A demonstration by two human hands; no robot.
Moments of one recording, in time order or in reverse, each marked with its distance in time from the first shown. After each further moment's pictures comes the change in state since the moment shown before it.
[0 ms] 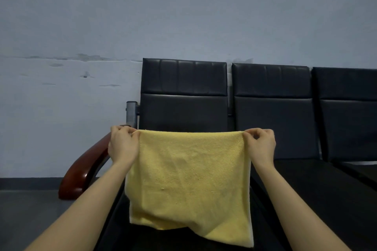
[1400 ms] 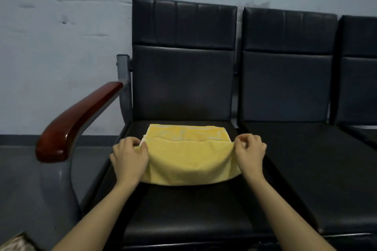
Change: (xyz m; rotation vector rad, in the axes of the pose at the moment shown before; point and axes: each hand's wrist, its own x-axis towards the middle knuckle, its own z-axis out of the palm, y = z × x) left_hand -0.095 -0.096 0.064 0.136 -0.152 0.013; right_hand -0.070 0.109 0.047 -0.189 -0.162 0.069
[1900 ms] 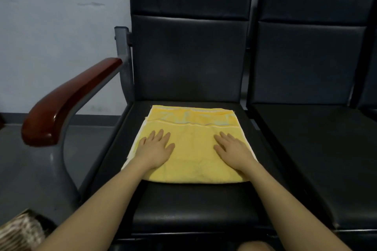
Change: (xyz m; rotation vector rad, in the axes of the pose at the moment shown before) left_hand 0.012 -0.011 0.063 0.597 -0.844 0.221; right_hand 0.010 0.045 0.058 -0.650 -0.821 -0.247
